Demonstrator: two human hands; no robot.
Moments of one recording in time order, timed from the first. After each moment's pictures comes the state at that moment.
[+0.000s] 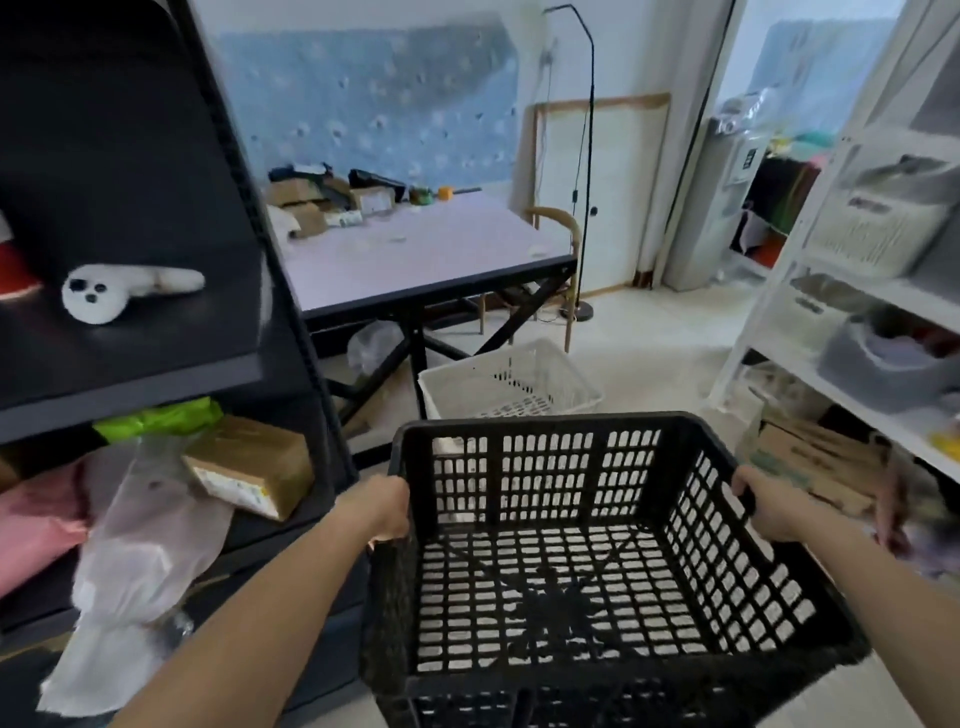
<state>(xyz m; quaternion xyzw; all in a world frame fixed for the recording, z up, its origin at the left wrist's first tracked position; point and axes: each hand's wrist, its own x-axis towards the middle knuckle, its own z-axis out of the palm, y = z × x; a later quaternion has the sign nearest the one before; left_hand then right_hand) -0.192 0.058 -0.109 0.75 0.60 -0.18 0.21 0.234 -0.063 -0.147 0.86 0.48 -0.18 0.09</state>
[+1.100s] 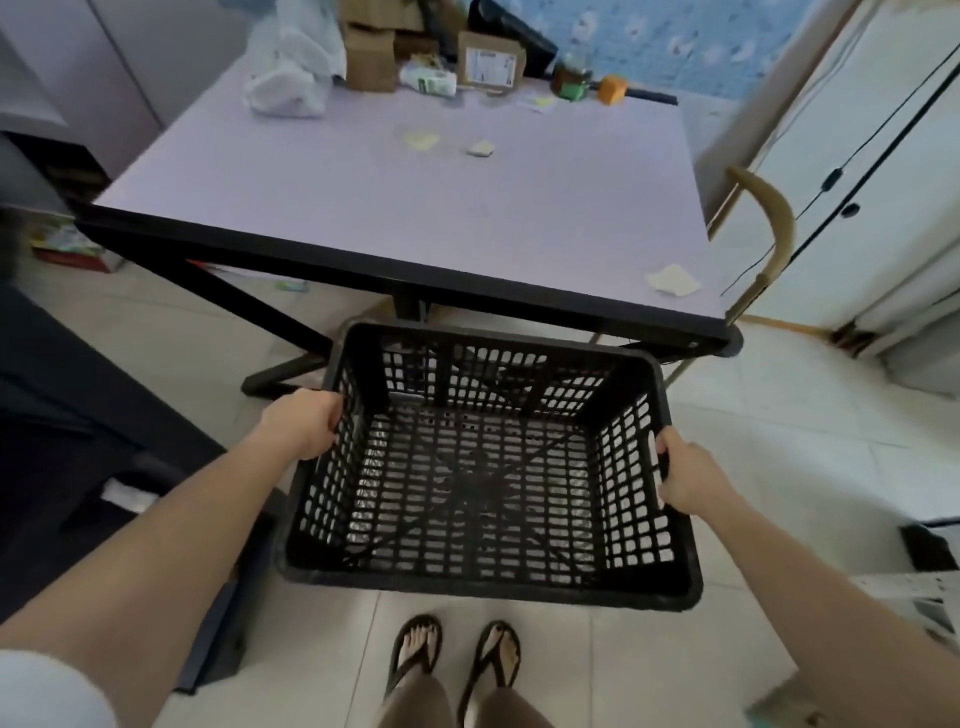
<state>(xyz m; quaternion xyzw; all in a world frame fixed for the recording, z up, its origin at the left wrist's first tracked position) -0.024 0.555 -0.232 0.60 0.76 -0.13 0.20 0.420 0.618 -0.230 0.70 0.68 -0.22 0.10</state>
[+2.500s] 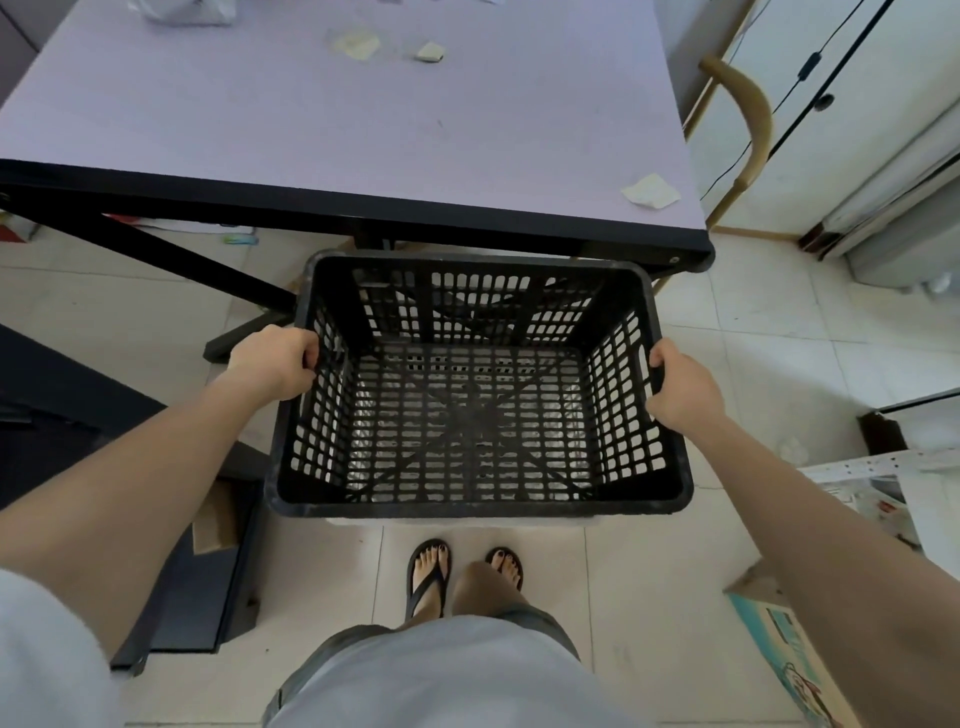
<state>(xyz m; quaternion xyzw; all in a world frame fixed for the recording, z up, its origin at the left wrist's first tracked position) -0.037 0.581 -0.249 0.63 0.75 -0.09 0.18 0.414 0.613 -0.241 0.75 0.64 -0.18 0.01</state>
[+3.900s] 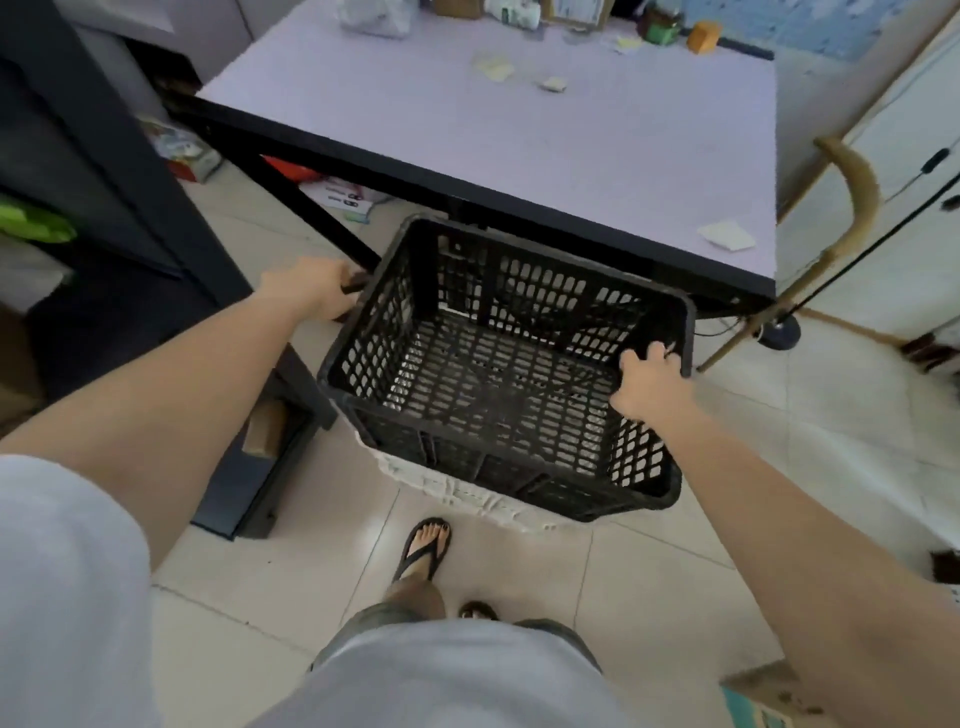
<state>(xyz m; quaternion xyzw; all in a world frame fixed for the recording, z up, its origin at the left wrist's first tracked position) -0.008 0.499 -0.171 0.50 0.84 -0.06 0.19 0.364 0.584 -0.216 0.62 0.75 -0.11 0.19</state>
